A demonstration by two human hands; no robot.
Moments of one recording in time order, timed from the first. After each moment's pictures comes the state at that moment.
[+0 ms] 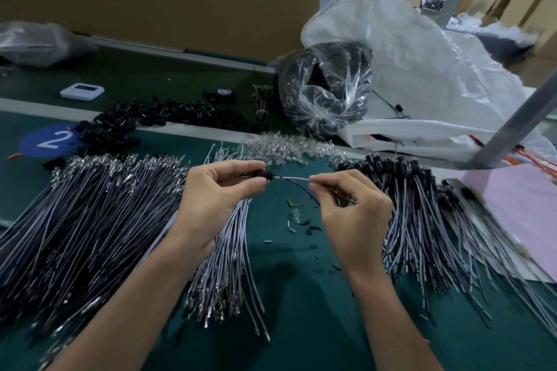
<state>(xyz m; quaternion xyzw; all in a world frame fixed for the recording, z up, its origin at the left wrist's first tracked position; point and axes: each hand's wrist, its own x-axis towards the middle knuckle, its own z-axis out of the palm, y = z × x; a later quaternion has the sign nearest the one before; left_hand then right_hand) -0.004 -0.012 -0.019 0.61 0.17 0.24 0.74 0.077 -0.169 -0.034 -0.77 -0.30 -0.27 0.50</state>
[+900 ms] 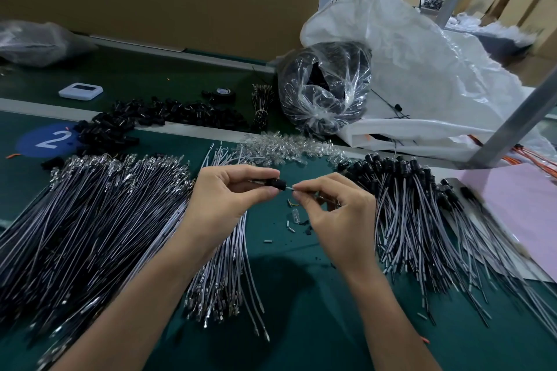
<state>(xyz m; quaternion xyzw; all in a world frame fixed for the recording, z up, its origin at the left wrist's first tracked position) -0.002 -0.017 -0.022 0.66 0.11 0.22 0.70 0.075 -0.166 -0.036 -0.78 -0.34 -0.21 0.48</state>
